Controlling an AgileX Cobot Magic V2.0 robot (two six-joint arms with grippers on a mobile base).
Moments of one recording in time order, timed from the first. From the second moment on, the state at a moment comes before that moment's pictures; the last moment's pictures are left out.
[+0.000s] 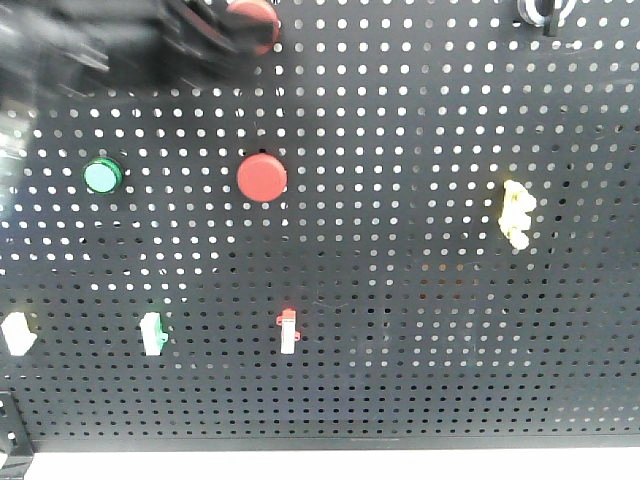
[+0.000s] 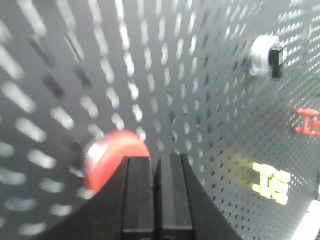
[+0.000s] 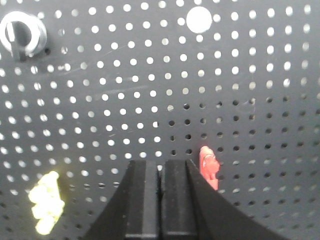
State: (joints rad) left arm -0.51 1.40 -1.78 -0.61 0.51 0.67; right arm 0.01 0.75 -0.91 0.05 0.13 0.00
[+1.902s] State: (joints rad) left arm -0.51 0.66 -0.82 -0.58 0.34 0.59; right arm 0.24 1.26 -1.48 0.37 0.27 -0.39
